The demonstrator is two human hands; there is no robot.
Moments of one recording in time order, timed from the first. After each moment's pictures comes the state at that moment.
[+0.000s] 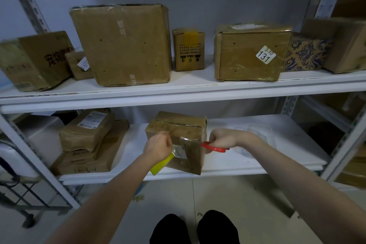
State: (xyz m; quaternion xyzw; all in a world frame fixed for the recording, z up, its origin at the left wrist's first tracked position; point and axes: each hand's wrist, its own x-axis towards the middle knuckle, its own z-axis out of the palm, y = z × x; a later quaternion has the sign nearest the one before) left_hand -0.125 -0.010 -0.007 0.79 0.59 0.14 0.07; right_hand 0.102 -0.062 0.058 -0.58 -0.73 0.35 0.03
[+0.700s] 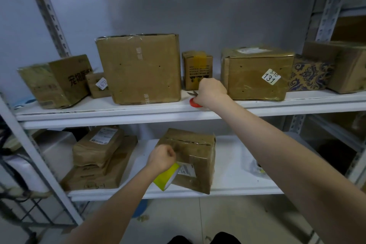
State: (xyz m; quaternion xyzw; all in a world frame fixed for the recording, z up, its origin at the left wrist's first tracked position) left_hand -0.142 -0.010 0.016 0.74 0.63 0.20 0.16; right_hand 0.036 -0.003 0.193 -0.74 -0.65 -0.02 0.18
